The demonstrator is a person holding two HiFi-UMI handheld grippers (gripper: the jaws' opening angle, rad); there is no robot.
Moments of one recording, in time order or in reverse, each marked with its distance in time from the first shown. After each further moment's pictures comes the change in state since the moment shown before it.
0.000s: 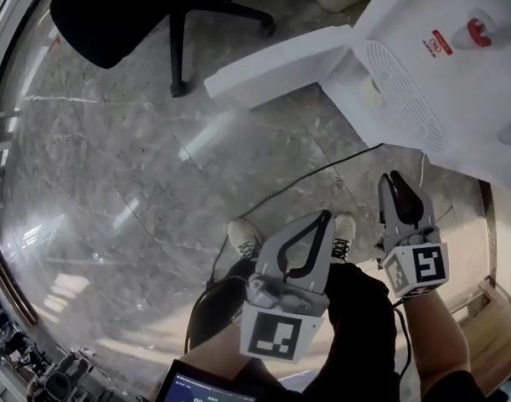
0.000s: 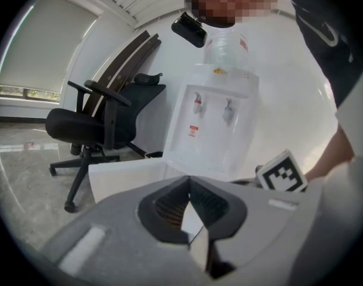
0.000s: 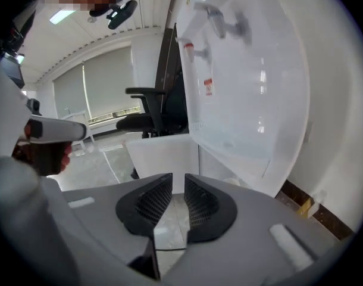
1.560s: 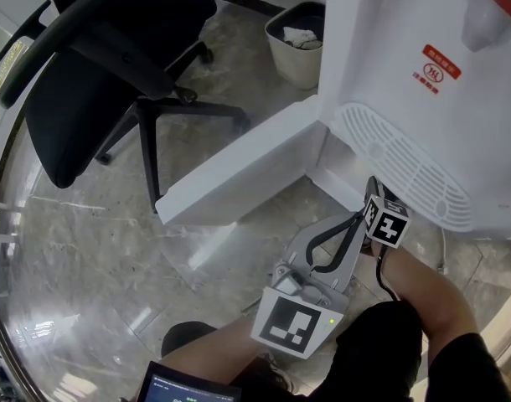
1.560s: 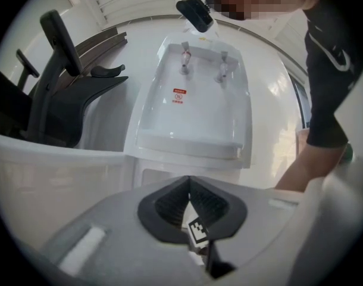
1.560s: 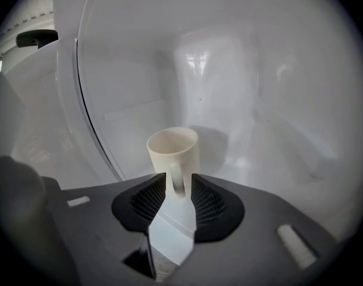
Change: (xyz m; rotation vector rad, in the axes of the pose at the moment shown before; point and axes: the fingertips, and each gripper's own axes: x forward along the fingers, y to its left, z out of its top) left arm 0.181 0.016 -0.055 0.285 -0.218 -0.398; right arm 0.236 -0.192 -0.185 0.340 0.061 -0.534
